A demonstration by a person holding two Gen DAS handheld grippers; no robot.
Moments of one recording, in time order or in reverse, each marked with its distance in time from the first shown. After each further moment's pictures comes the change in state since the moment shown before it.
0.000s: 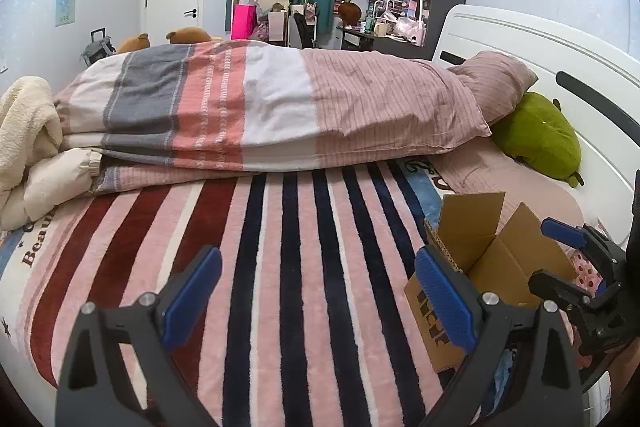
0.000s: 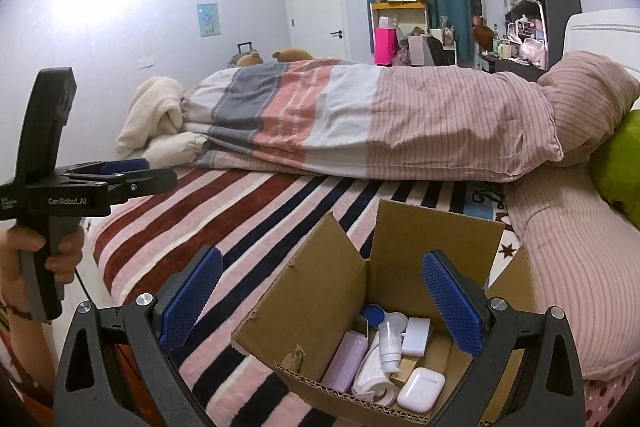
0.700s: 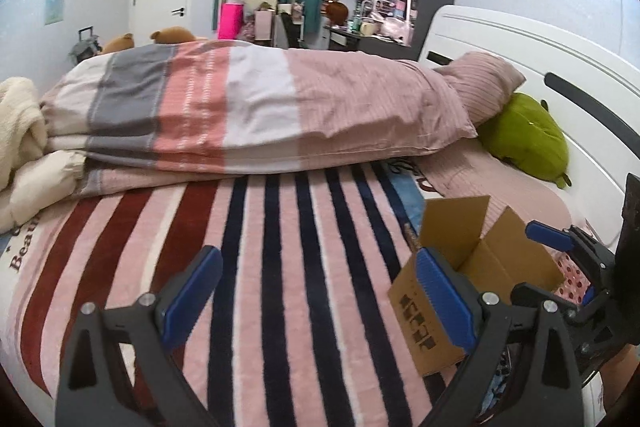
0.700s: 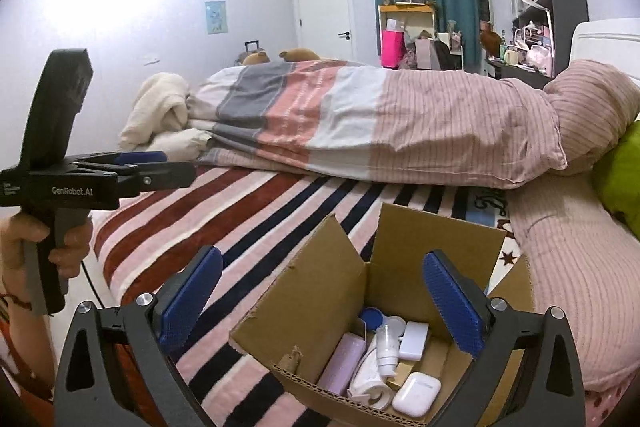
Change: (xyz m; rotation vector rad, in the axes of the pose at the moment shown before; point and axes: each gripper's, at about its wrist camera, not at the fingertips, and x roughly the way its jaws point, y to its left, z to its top) left arm 0.006 -0.007 0.006 -0.002 0.001 -0.046; right arm 0.002 0.001 0.002 -0.032 0.000 0.012
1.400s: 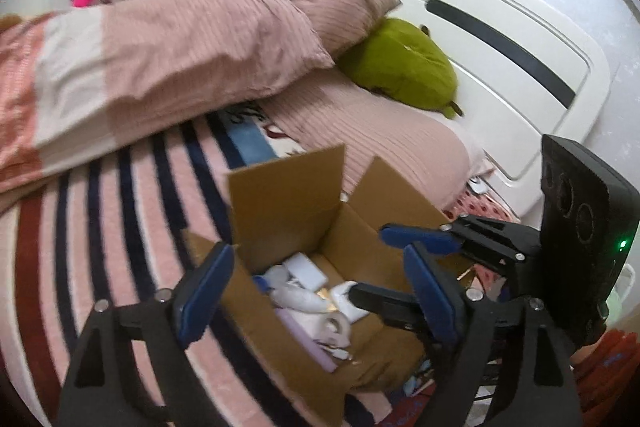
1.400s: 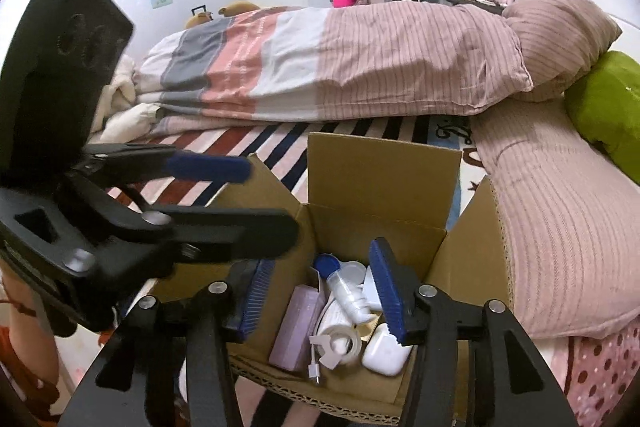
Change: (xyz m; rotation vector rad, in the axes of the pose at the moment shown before) left arm 0.083 -0.110 0.012 0.184 0.217 -0.470; right arm 0.020 -0.040 -0.020 0.142 0.192 -0.116
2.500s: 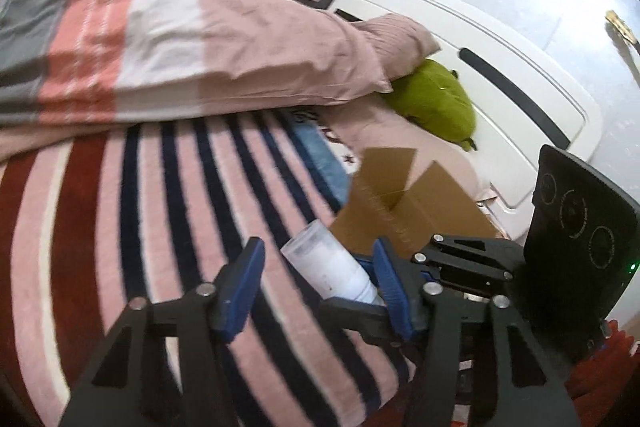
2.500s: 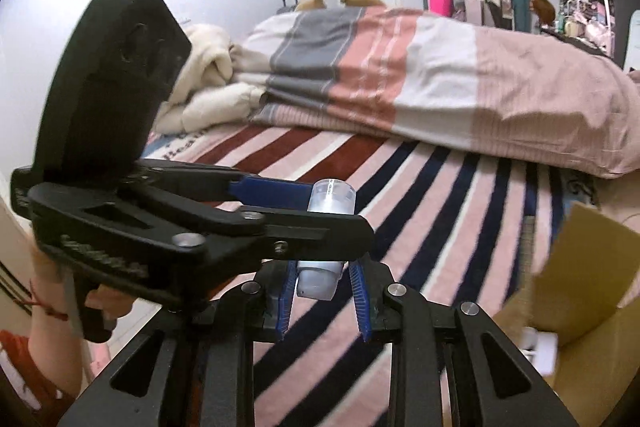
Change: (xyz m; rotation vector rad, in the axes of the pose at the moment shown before) left arm -0.076 0.110 -0.056 -0.147 -0.067 -0.060; right arm 0.057 0.162 0.018 -0.173 -0.025 0.228
